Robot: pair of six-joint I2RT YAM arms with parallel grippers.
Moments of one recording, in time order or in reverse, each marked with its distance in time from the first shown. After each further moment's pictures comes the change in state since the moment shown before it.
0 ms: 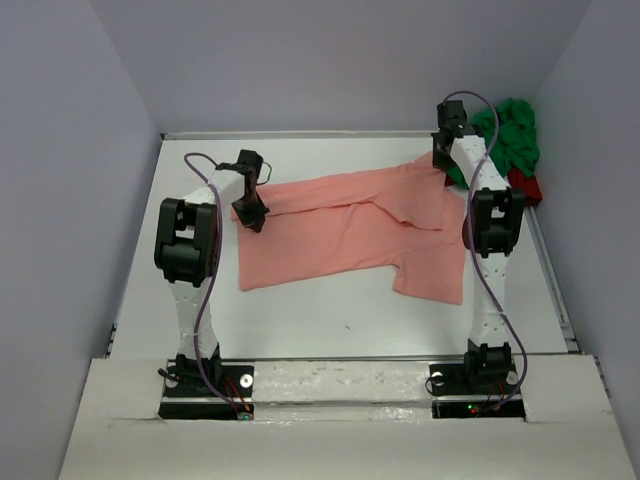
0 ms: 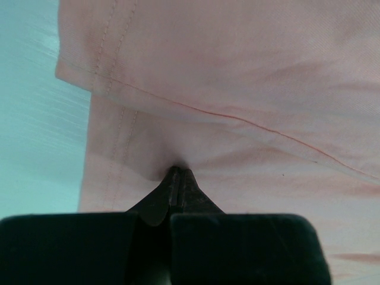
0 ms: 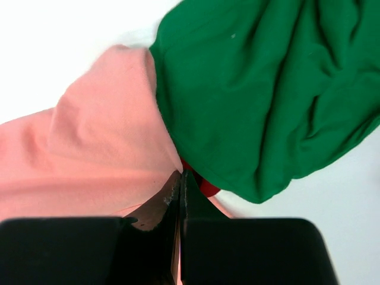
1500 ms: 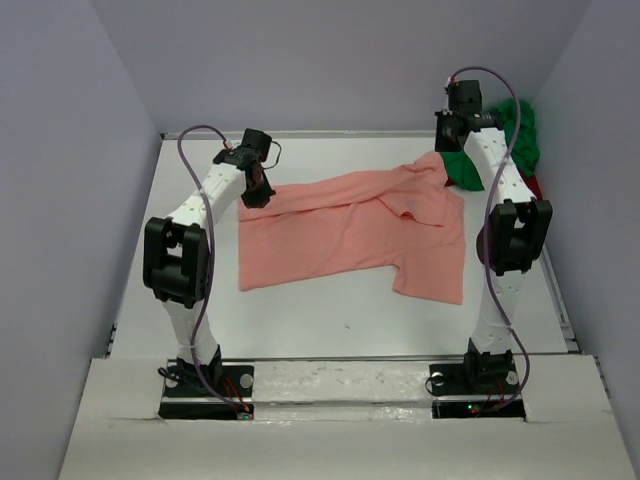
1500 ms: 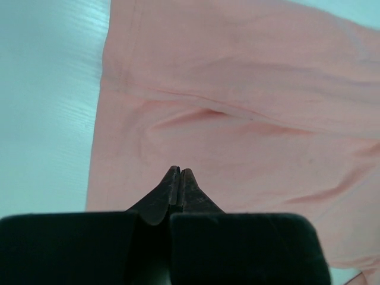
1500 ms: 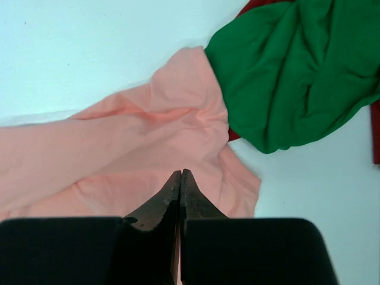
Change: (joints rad) left arm -0.096 -0.220 0.024 -0.030 -0.103 0.058; right arm 0.032 -0.323 -0.156 0.006 -0.114 0.032
